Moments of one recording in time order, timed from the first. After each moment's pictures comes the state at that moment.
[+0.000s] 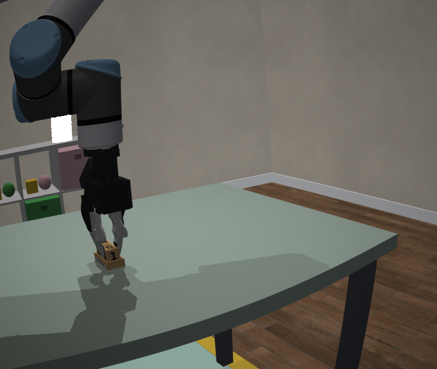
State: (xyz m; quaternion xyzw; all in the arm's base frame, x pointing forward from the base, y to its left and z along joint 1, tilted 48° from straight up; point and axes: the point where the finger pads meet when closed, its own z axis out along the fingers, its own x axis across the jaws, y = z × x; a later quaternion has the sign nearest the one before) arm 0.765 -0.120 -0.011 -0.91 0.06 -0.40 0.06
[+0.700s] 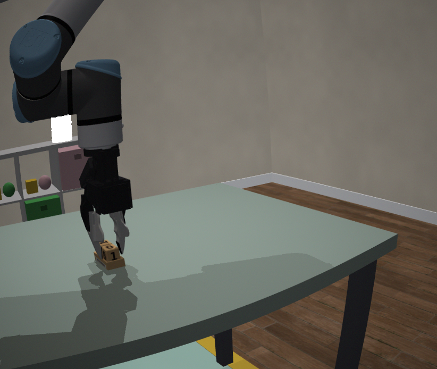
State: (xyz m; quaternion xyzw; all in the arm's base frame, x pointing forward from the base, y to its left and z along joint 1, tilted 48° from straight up) arm 0.765 -0.120 -0.011 -0.91 0.06 -0.40 0.06
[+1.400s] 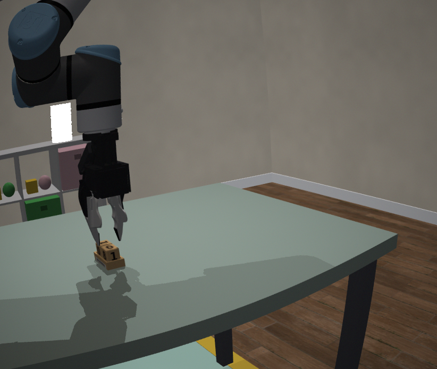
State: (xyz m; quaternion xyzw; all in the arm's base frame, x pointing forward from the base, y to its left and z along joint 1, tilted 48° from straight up) arm 0.743 -0.122 0.009 -0.91 0.06 -0.40 0.06
